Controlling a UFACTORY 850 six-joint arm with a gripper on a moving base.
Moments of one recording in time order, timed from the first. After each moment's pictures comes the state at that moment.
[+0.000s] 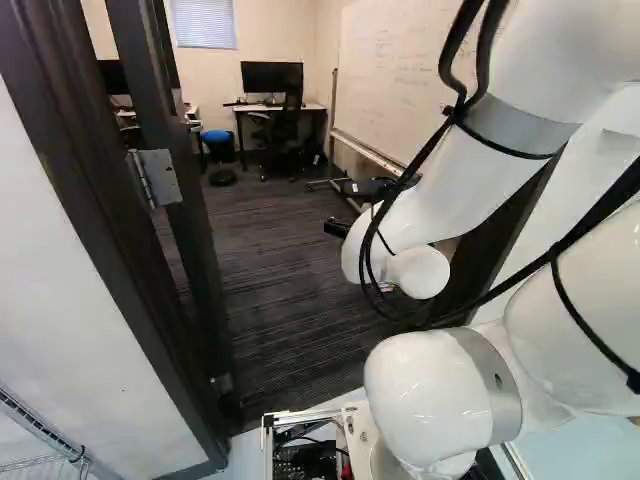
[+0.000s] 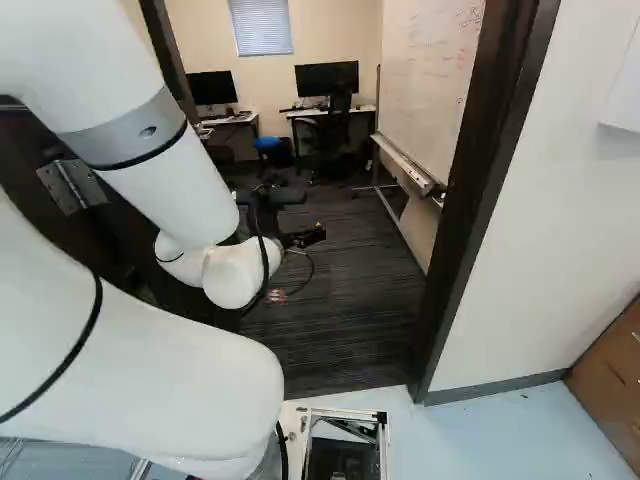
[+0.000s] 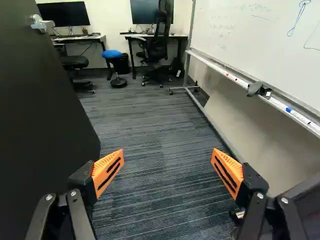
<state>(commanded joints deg) 0.0 16.0 -5.0 0.0 50.0 0.0</state>
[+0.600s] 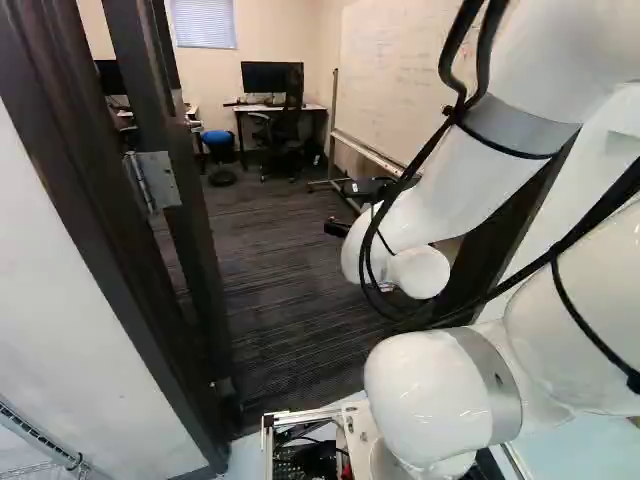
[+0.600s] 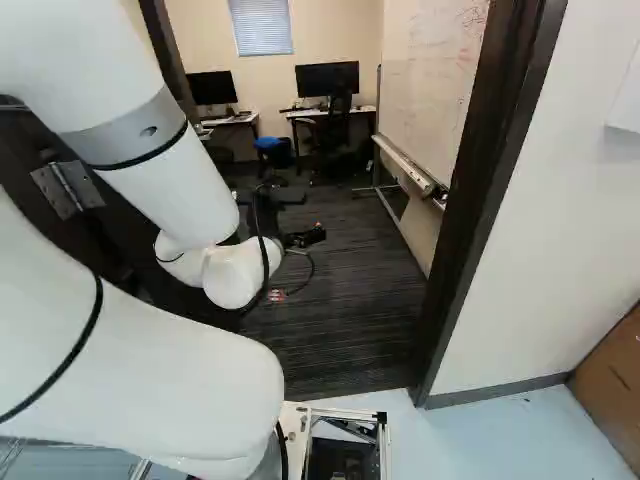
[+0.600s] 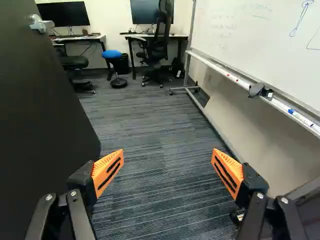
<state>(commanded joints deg) 0.0 16.0 -5.0 0.0 50.0 0.0</state>
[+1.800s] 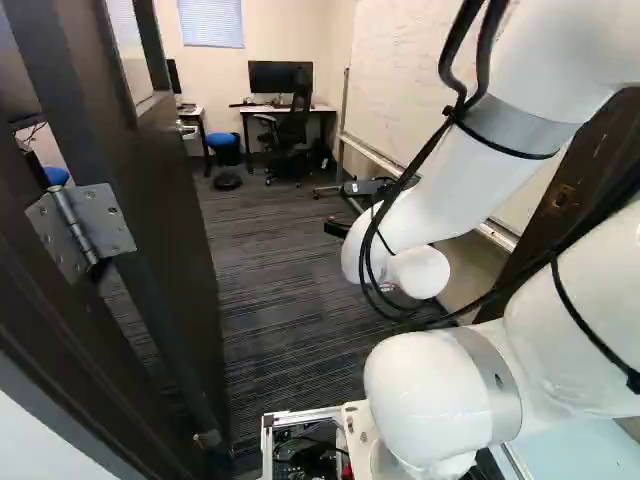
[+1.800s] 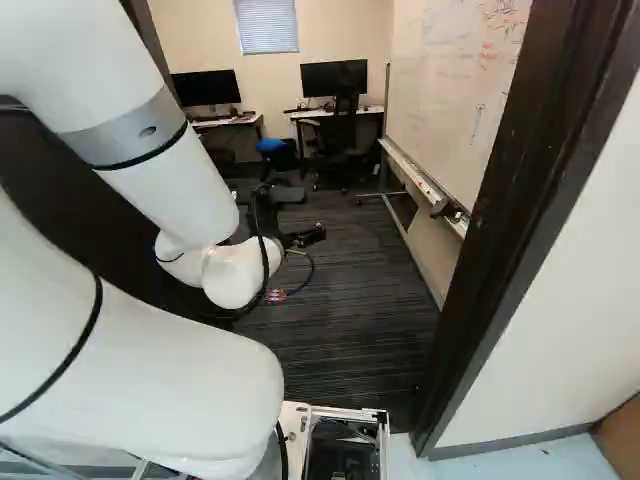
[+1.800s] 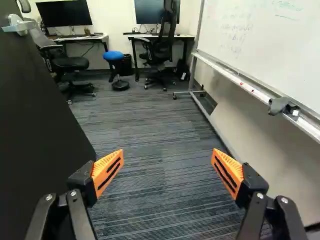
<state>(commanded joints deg) 0.0 16.0 -5.0 0.0 50.0 0.0</state>
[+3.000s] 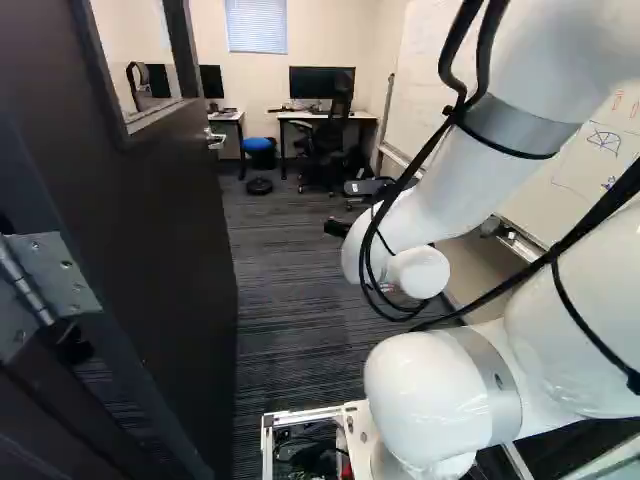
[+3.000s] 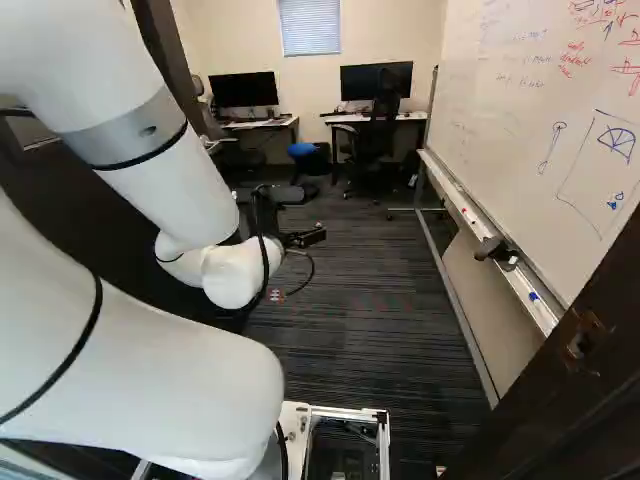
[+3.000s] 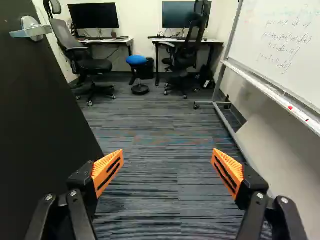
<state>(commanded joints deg) 0.0 16.0 -5.0 0.0 50.0 0.0</state>
